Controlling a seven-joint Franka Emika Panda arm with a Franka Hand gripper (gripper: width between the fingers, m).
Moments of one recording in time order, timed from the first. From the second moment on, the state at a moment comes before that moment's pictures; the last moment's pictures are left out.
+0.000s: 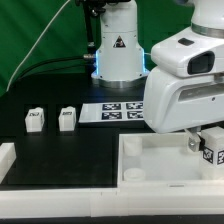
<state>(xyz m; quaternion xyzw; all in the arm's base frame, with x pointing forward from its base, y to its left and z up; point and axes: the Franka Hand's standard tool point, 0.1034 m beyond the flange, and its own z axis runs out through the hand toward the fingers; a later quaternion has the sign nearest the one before) 0.612 0.111 0.069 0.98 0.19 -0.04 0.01</state>
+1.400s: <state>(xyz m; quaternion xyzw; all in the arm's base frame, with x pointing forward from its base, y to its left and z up) 0.612 0.092 0.070 0.92 -0.38 -0.03 0.04</state>
